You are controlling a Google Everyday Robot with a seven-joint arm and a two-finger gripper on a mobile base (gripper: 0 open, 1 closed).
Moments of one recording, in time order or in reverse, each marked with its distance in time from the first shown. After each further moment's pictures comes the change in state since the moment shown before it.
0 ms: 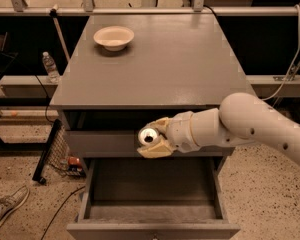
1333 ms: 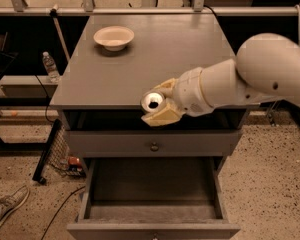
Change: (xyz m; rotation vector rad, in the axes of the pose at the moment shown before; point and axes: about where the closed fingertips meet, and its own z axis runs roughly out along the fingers) arm -0.082 -0.030 -0.067 0.059 0.065 -0.103
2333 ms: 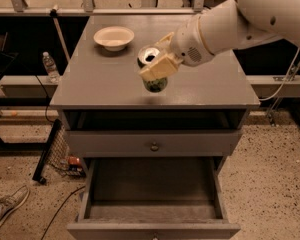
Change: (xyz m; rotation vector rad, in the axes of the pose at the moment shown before) arm -0.063 -0.077 -0.030 0.019 -0.004 0.060
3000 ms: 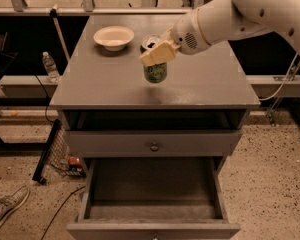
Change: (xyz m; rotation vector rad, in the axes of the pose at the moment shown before) arm -0.002 -0.047 0.015 0.020 -0.031 0.177
